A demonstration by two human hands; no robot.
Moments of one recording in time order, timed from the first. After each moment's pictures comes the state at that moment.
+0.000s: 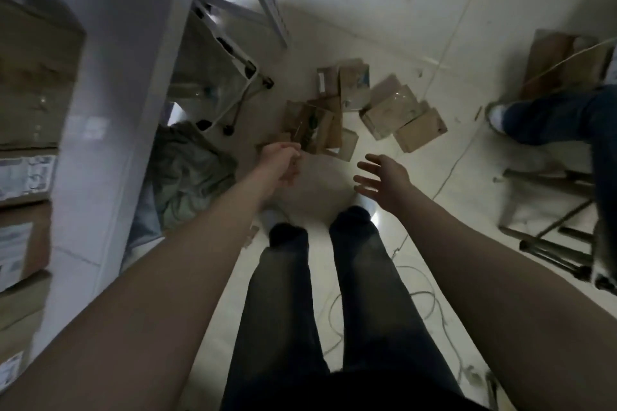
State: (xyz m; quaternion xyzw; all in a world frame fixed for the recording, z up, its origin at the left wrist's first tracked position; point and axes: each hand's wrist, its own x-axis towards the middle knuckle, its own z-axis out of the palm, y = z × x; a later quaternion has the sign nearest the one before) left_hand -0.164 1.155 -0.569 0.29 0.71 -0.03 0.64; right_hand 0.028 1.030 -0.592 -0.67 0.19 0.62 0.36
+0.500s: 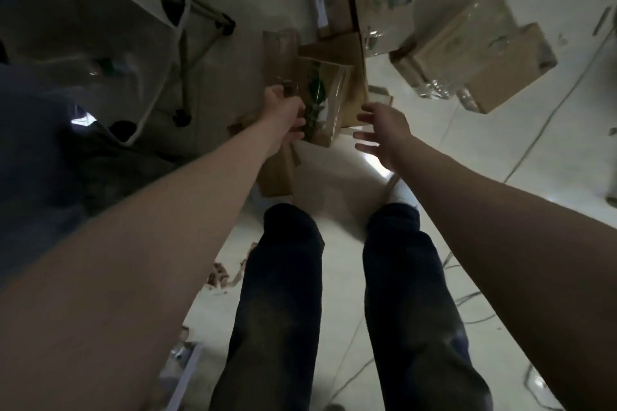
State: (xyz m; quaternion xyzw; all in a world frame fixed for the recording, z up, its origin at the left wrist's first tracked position) left_hand -0.140 1.268 -0.929 0.31 0.70 -0.14 0.62; right_hand 0.001 1.137 -0.952 -0.71 0.19 0.61 0.30
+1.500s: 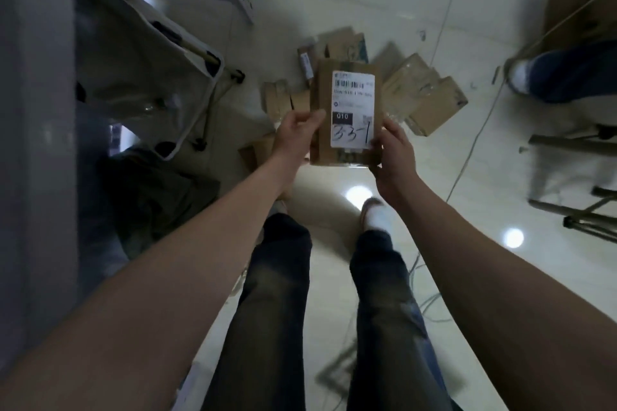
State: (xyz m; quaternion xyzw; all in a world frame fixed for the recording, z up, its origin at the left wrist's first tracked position) left_hand -0.138 1.231 -0.736 0.35 0.61 -0.02 0.71; right_hand -0.009 1.103 -0.753 -0.70 0.16 0.49 0.50
